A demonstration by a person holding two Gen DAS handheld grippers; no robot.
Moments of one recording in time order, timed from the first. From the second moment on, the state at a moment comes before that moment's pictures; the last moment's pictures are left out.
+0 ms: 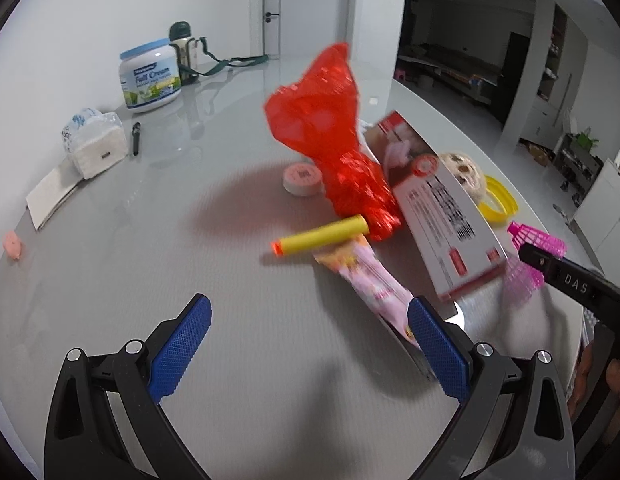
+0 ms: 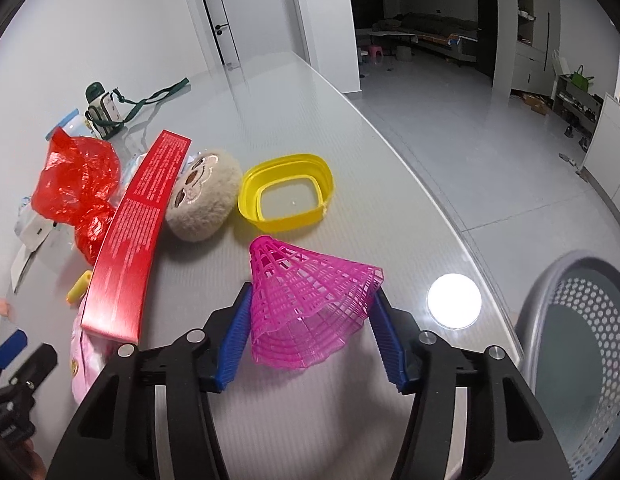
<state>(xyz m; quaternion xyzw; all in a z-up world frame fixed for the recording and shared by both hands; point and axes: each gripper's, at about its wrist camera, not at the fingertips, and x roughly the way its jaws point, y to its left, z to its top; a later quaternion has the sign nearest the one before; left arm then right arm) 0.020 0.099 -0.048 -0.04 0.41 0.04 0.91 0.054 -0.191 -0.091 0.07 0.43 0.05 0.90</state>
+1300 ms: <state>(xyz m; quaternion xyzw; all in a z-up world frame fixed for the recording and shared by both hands) 0.009 0.081 -0.039 -0.07 0.40 0.00 0.92 -0.017 -0.217 -0.076 0.10 0.39 0.05 0.91</state>
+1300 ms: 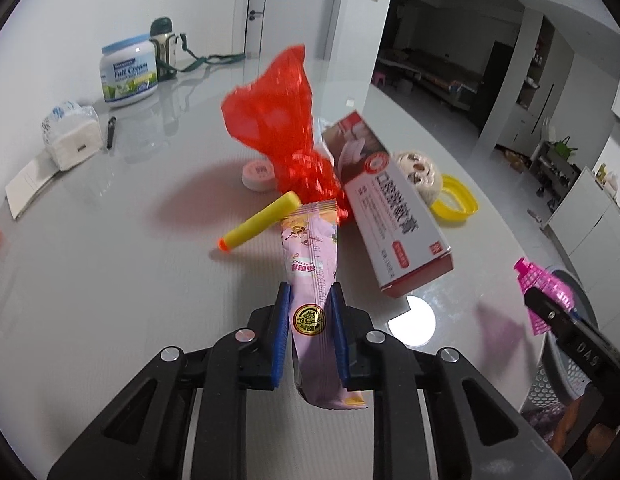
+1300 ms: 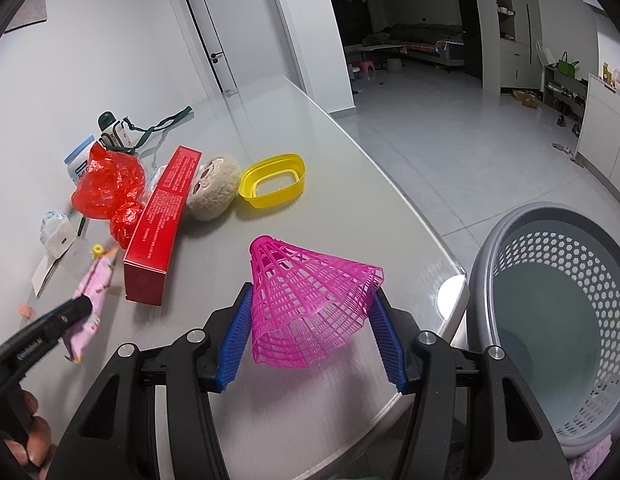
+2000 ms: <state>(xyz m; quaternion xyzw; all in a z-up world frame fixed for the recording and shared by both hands) -0.010 0.028 -0.004 -0.04 0.36 -0.08 0.93 -0.053 -0.246 -0.061 0.12 0.37 0.02 0.92</state>
